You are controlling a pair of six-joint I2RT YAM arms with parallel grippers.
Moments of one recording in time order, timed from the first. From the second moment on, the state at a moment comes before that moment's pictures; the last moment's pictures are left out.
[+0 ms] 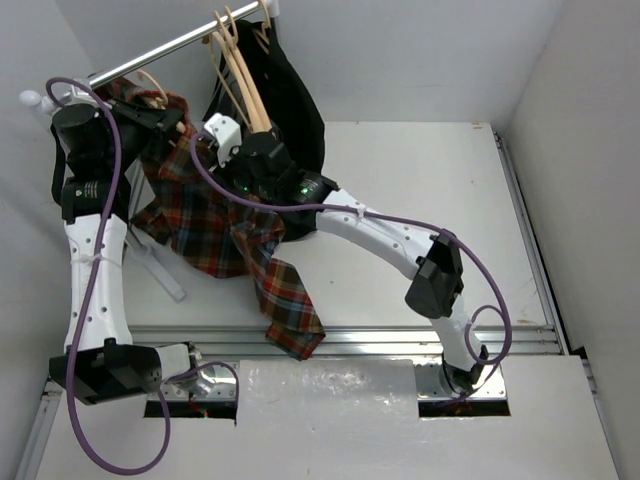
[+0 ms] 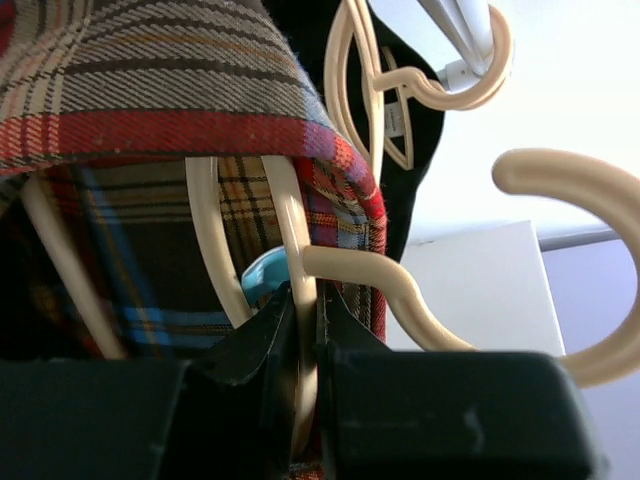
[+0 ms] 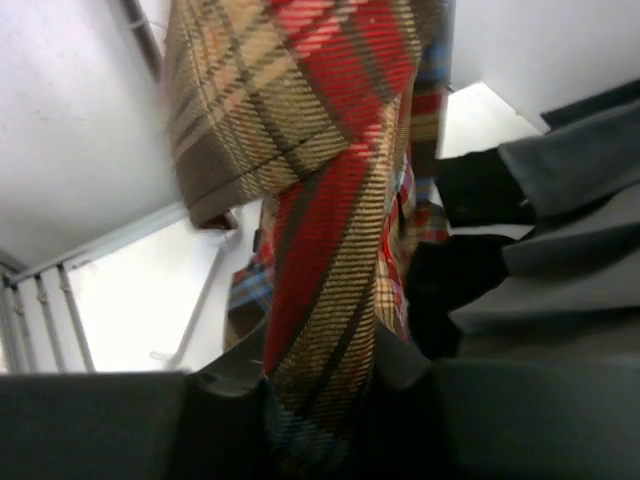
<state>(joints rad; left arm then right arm) 0.24 1.22 1.47 -0.38 0.41 -1.04 0.98 2.11 2.10 -0.18 -0.02 -0.03</state>
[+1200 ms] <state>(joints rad) 0.23 0.95 1.41 -0.70 0.55 -0.44 0.98 2.07 1.98 -0.10 0.01 0.15</state>
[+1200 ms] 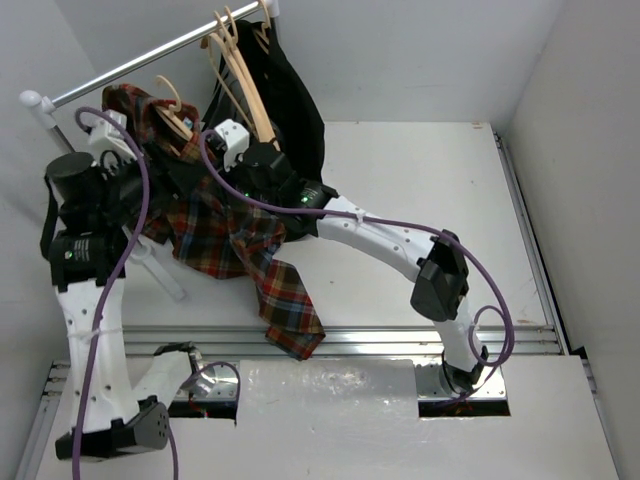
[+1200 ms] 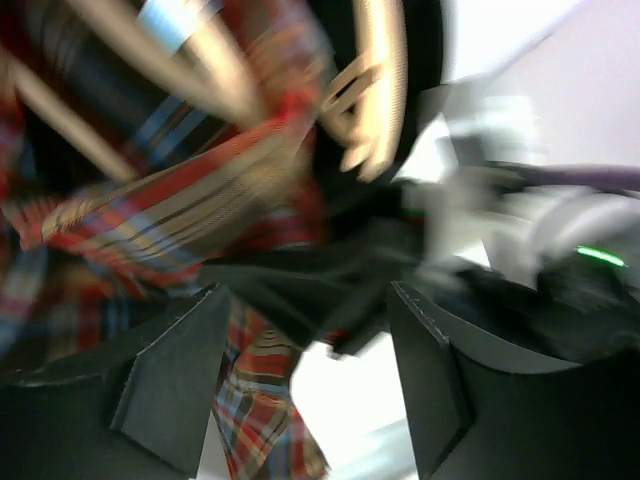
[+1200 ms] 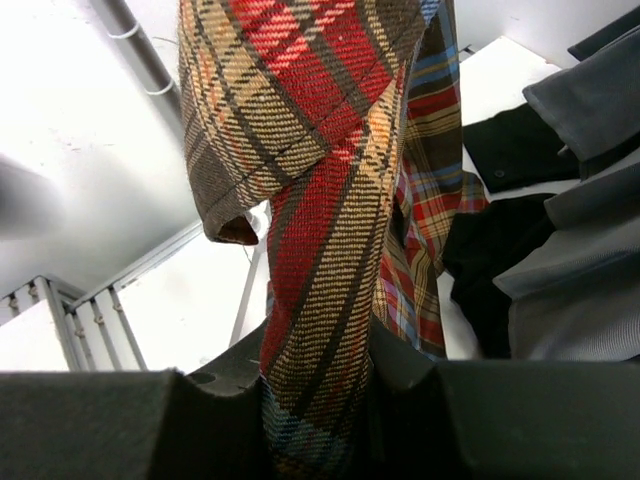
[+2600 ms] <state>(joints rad) 0.23 1.00 1.39 -0.52 0.68 -0.76 0.96 1.98 1.89 -0.08 -0.02 0.19</state>
